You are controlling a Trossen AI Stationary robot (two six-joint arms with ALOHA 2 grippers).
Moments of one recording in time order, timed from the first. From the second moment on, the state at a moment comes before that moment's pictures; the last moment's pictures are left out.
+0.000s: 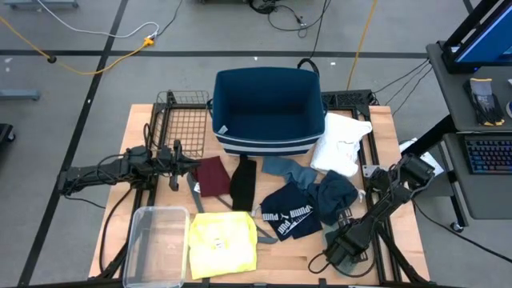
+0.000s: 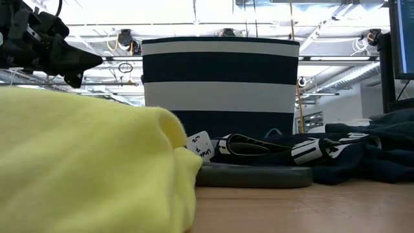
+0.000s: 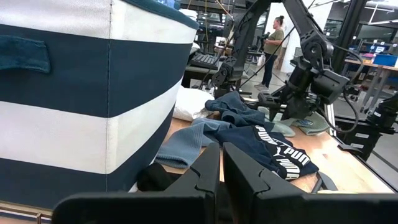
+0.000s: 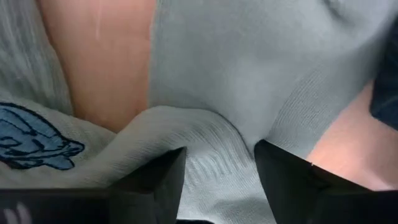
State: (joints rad) left arm 0.15 0.03 0.02 0.00 0.09 -0.13; right arm 0.86 1.78 0.94 -0.99 -0.20 0.62
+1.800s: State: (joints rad) left arm 0.15 0.03 0.02 0.69 0.18 -0.42; right arm 0.31 1.26 0.96 0.26 -0.02 0.52
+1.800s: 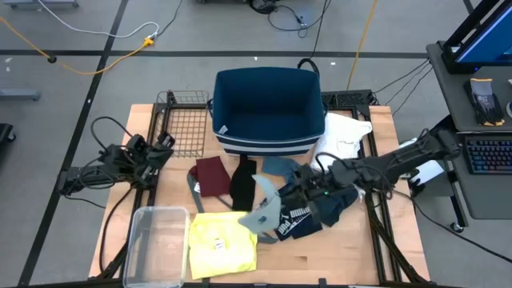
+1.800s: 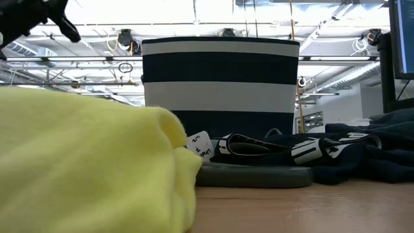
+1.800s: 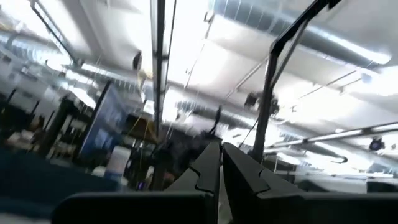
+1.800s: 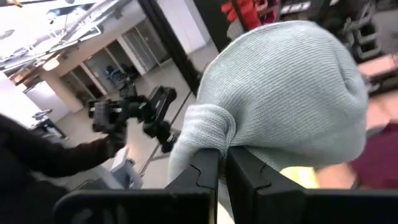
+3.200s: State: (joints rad) left arm -0.02 0.90 0.70 0.39 0.13 -0.17; right arm 0.11 1.36 0.96 0.45 -0.07 0.31
